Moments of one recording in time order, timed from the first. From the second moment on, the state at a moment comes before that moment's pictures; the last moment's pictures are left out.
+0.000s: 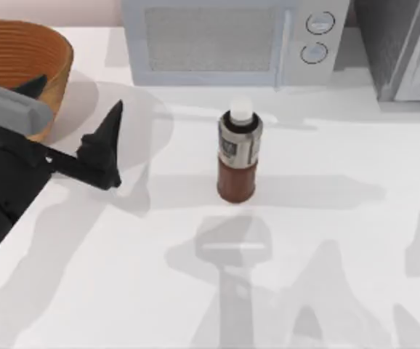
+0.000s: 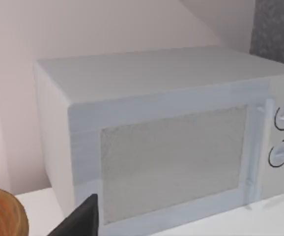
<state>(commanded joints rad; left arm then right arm) -0.32 1.22 0.30 0.95 0.15 0.01 0.00 0.00 0.00 0.00 0.00 0.00</state>
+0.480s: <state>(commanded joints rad) -0.51 1.99 0.47 1.49 0.24 0.02 0.00 0.00 0.00 0.00 0.00 0.00</state>
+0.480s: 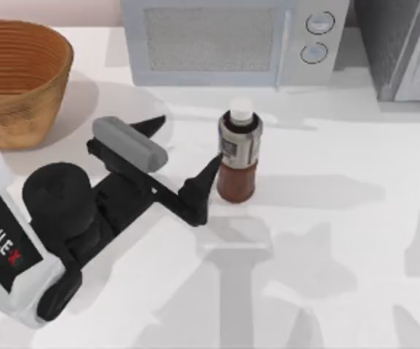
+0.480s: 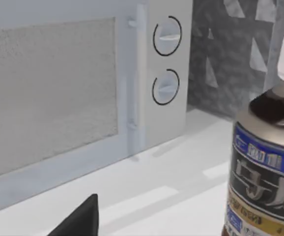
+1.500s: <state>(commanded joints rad) -0.59 2.24 0.69 1.54 0.24 0.02 0.00 0.00 0.00 0.00 0.00 0.00</state>
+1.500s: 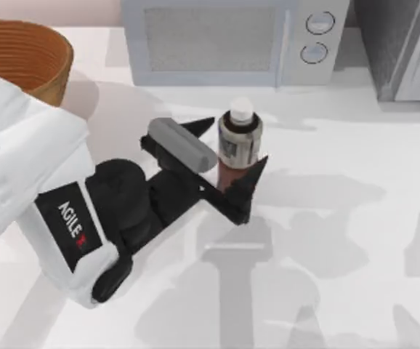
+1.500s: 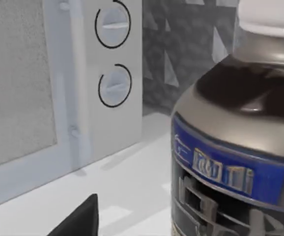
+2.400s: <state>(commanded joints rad) -0.62 2.27 0.82 1.45 0.22 0.01 0.00 0.00 0.00 0.00 0.00 0.00</state>
